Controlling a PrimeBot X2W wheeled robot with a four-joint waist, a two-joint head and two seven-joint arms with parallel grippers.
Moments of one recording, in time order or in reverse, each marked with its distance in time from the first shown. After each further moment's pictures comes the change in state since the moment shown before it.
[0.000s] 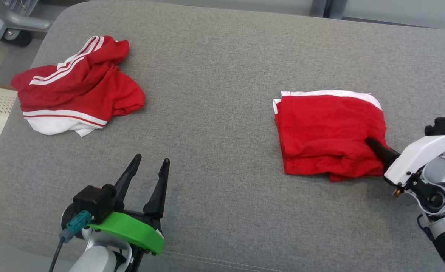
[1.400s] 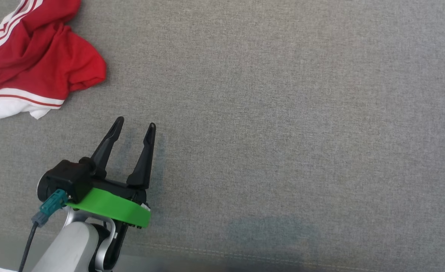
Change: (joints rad) left arm -0.080 0.048 0.053 -0.114 0.034 0.010 0.013; right arm -0.246 -0.602 -0.093 0.157 -0.357 -0.138 0.082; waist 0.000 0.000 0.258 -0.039
